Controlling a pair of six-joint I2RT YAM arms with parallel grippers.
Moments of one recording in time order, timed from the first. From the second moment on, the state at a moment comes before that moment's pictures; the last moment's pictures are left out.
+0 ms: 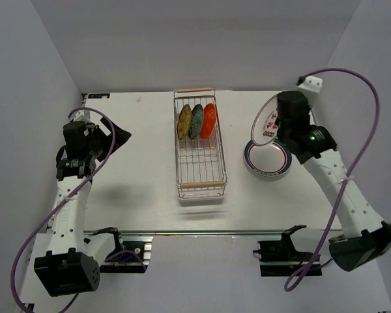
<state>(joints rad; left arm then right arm) 0.12 1.00 0.97 -0.50 0.28 -0.59 0.50 1.25 1.43 -0.66 0.77 0.35</state>
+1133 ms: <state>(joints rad) 0.12 1.11 0.97 -0.42 0.42 -0.55 -0.18 1.35 0.69 0.01 -0.16 0.54</state>
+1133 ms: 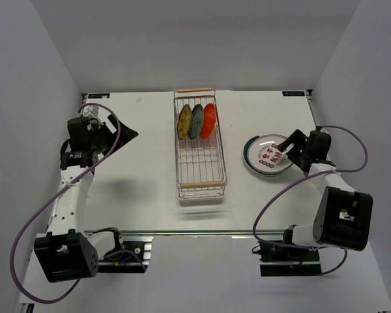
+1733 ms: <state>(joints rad) 0.03 1.37 1.18 -0.39 0.51 -0.54 -0.17 1.48 0.82 -0.16 -0.09 0.44</state>
